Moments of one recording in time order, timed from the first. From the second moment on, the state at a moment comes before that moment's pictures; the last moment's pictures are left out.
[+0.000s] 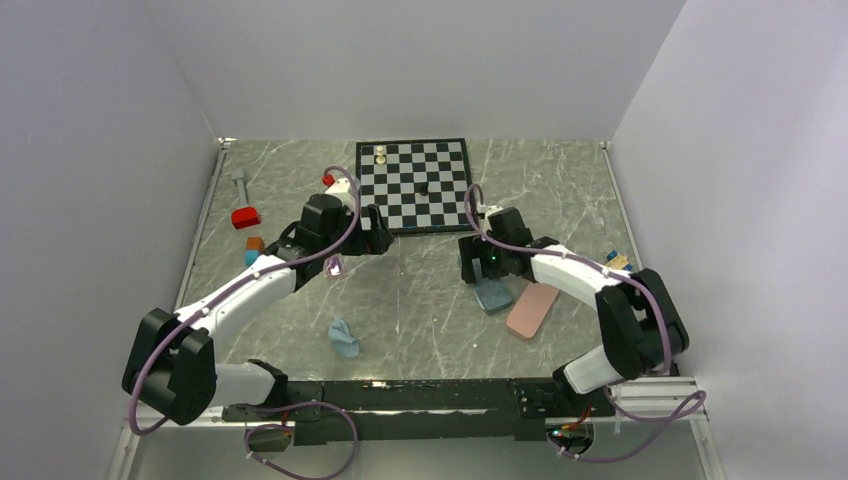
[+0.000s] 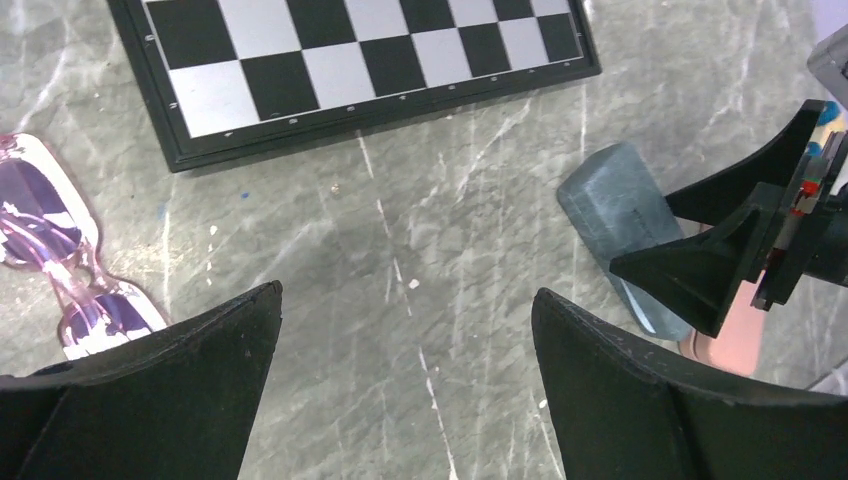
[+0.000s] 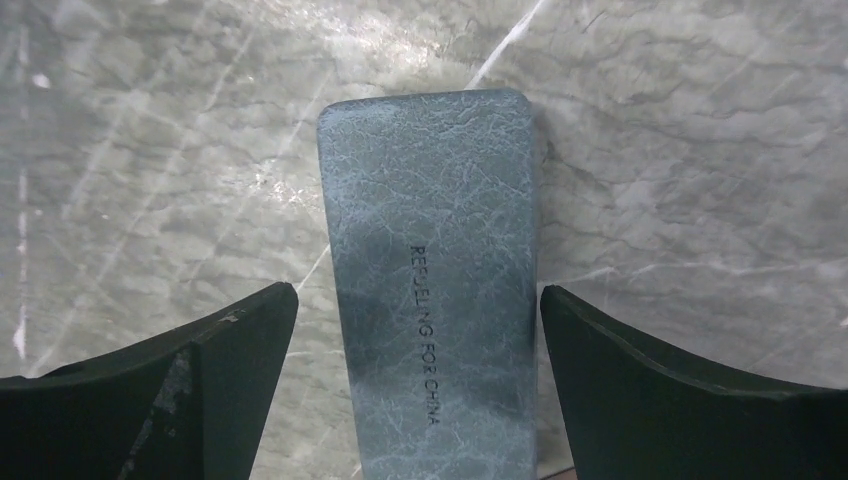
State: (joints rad) left arm -0.48 1.27 0.82 -0.07 0.10 -0.46; right arm 0.44 1.46 0.77 -0.22 -0.09 0.20
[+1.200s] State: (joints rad) left arm -0.42 1.09 0.70 -0.21 -0.16 -0.50; right arm 0.12 1.68 1.11 -0.36 0.35 0.58
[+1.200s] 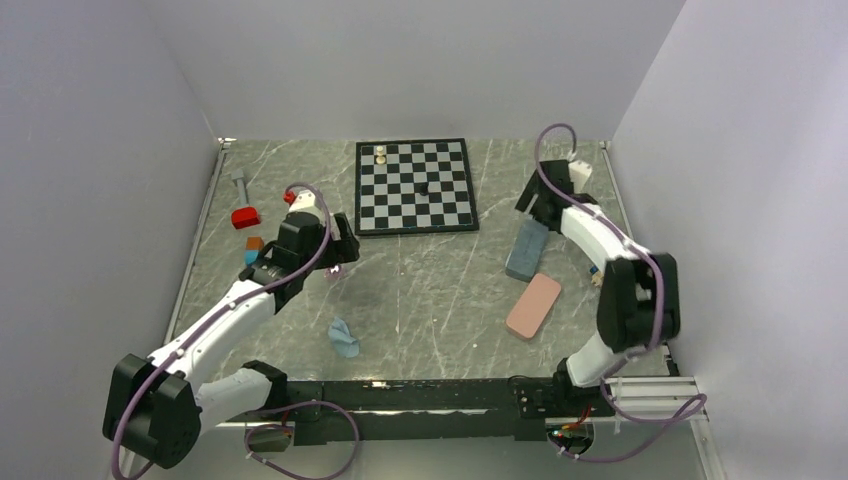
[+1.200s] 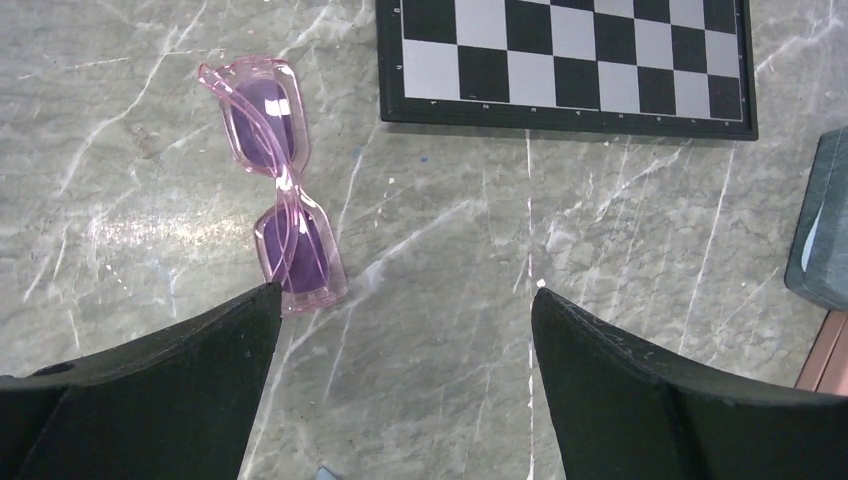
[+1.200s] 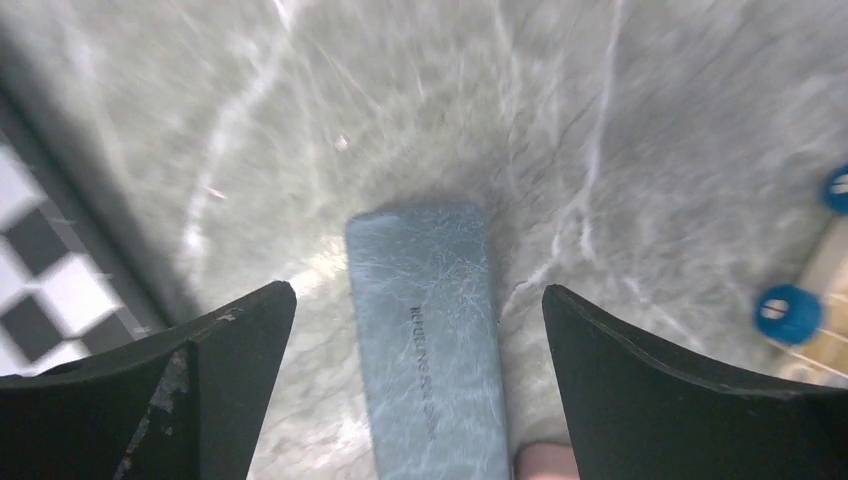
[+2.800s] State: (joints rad) left arm -0.40 1.13 0.65 -0.06 0.09 -0.53; right arm 0.40 1.13 0.78 -0.87 0.26 0.82
